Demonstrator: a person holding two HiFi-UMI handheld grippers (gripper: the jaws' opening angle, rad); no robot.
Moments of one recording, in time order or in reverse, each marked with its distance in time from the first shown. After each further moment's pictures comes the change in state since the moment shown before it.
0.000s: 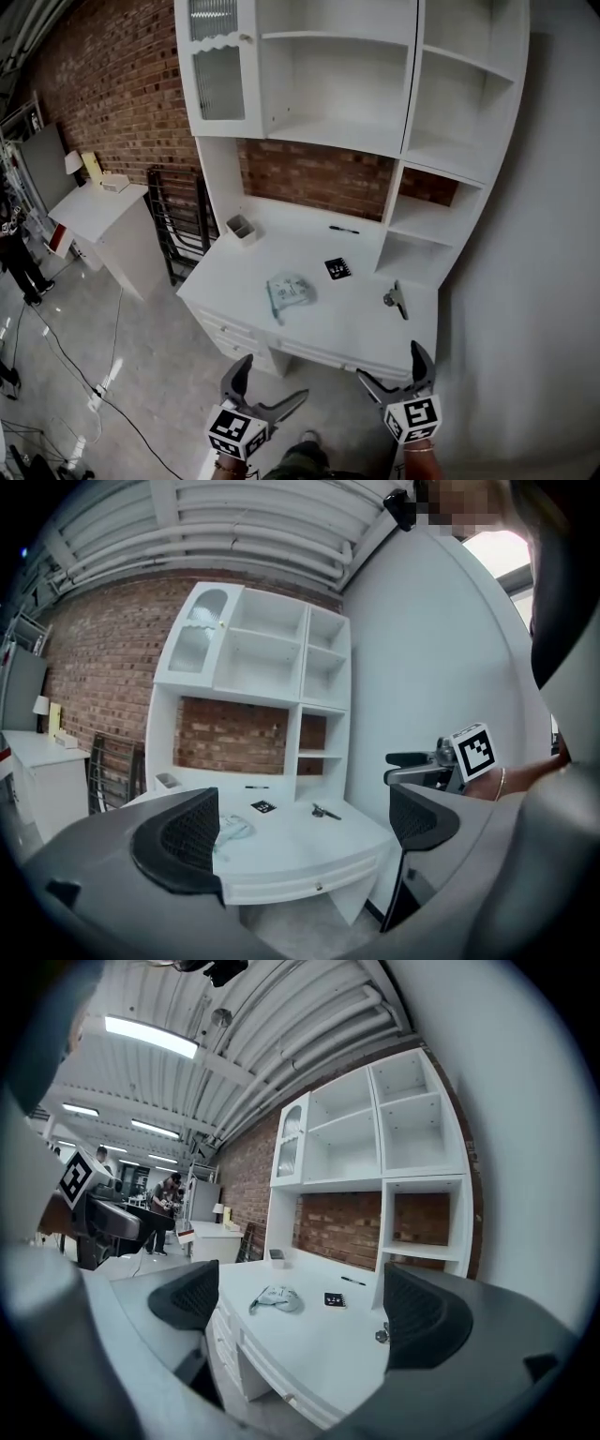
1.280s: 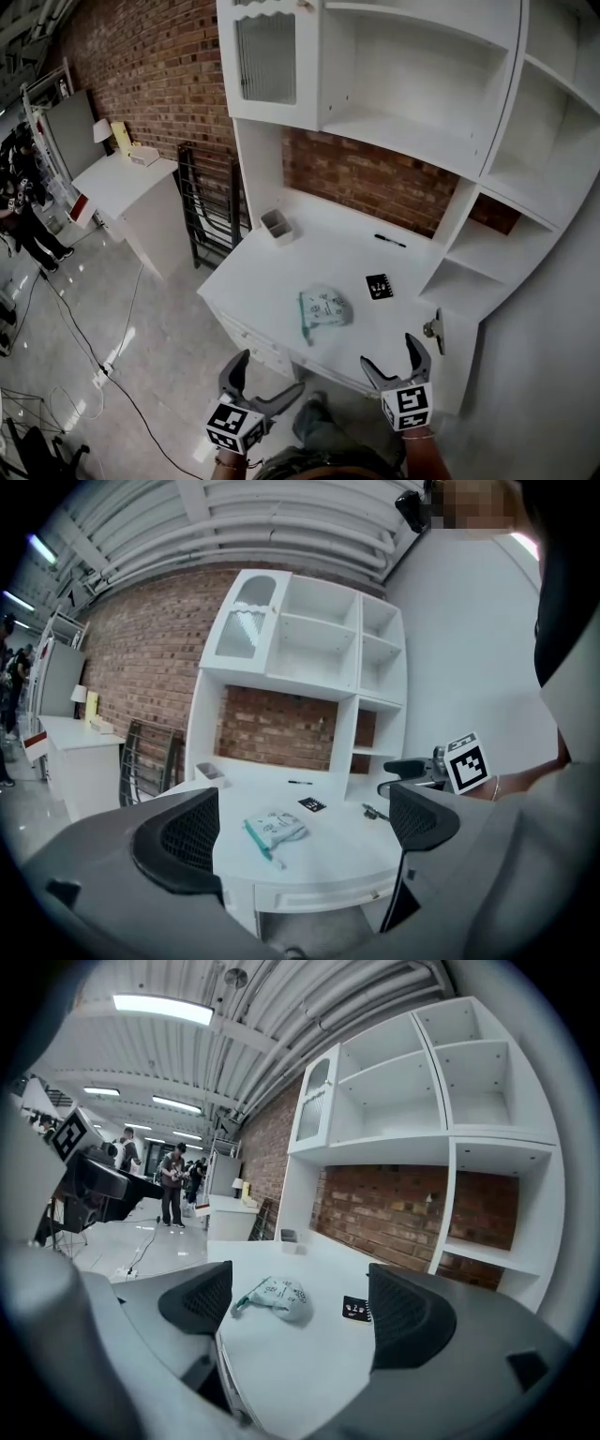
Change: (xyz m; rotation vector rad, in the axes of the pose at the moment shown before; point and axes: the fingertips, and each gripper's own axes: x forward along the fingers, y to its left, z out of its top) left arm 0.044 0.141 -0.018 -0.102 0.030 0.185; right arm 0.189 0.010 -0.034 -0.111 0.130 0.141
